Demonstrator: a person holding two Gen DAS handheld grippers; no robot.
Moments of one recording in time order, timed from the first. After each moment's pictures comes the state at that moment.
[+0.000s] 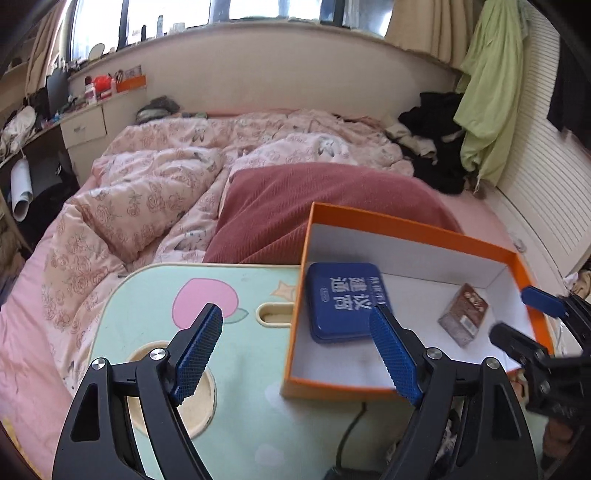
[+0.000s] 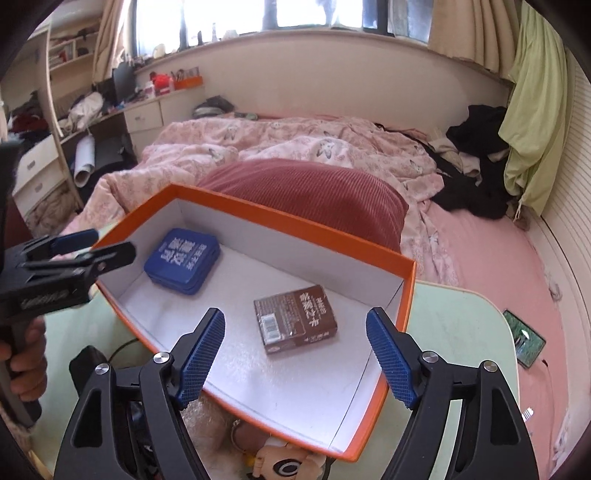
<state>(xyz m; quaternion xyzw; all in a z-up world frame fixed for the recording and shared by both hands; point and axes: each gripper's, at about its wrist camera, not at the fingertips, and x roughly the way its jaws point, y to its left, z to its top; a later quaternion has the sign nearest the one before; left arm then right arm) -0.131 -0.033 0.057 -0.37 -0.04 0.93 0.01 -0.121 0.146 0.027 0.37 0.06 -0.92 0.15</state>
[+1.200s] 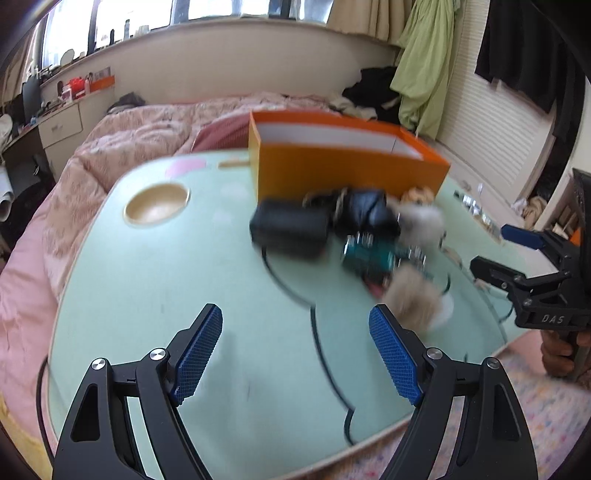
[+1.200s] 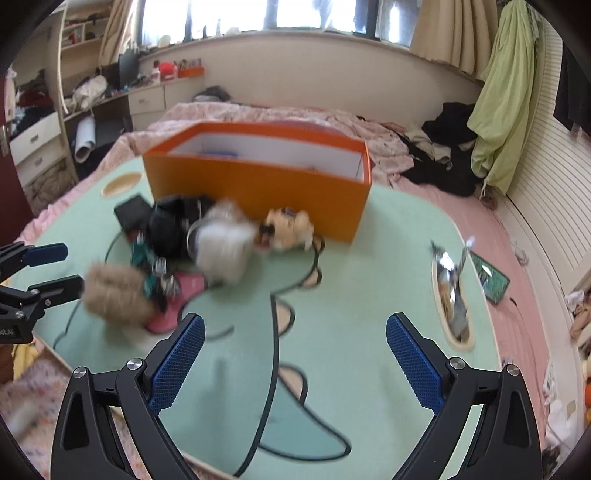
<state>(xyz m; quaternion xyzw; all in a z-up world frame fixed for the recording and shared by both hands) 0.050 -0.006 0.014 -0.41 -0.02 0.91 0.08 0.046 0.180 -0.009 0.38 0.10 -0.91 0.11</state>
